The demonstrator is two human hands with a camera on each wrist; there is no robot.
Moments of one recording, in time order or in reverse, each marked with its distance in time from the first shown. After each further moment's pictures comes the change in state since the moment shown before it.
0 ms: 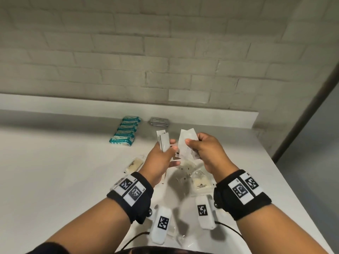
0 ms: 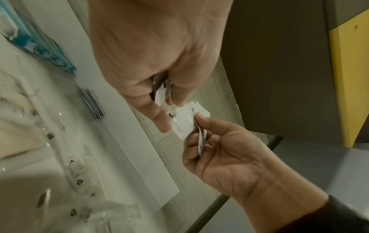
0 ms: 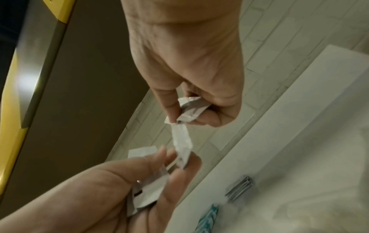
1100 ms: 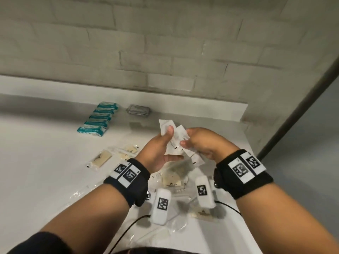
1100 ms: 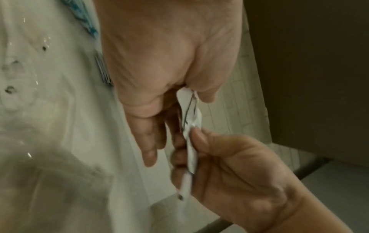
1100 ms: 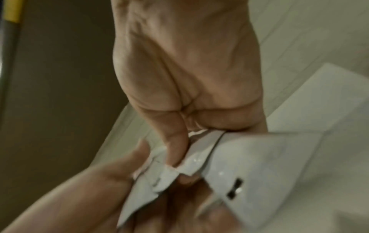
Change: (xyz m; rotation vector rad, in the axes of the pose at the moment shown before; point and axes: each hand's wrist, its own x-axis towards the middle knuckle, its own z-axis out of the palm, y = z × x) left_hand 0.061 -0.032 0.079 -0.071 -0.143 -0.152; right_hand 0.069 0.006 -0.093 -0.665 -0.444 0.098
